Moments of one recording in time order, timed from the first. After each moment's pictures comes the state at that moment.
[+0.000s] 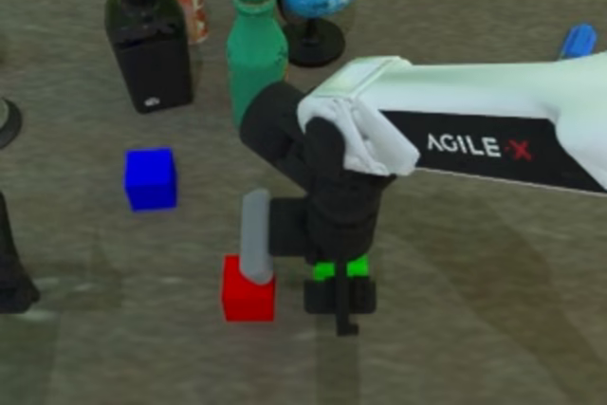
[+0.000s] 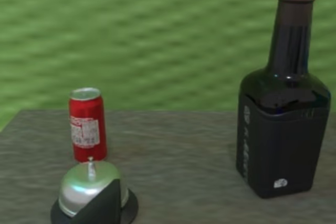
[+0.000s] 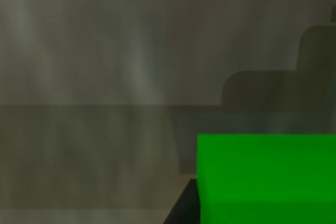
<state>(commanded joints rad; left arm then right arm) 0.00 0.00 0.00 0.00 0.00 0.00 0.81 2.18 1.58 -0.95 -0.01 -0.75</state>
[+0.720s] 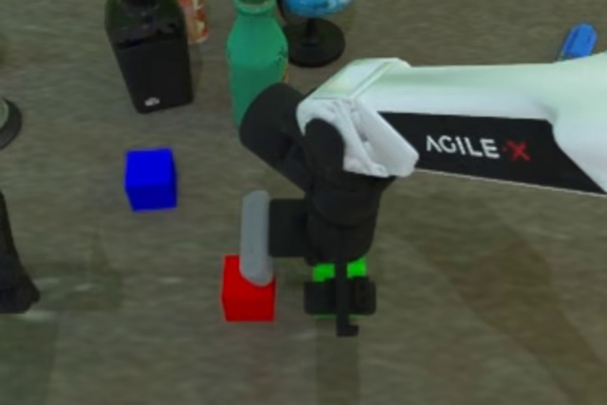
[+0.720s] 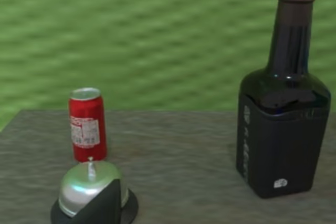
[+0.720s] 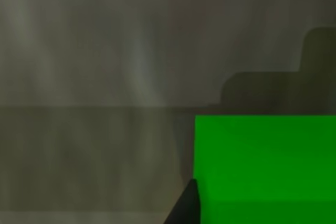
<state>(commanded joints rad) 0.00 0.00 0.00 0.00 0.00 0.00 0.81 2.18 1.58 -0.95 -0.01 -0.75</state>
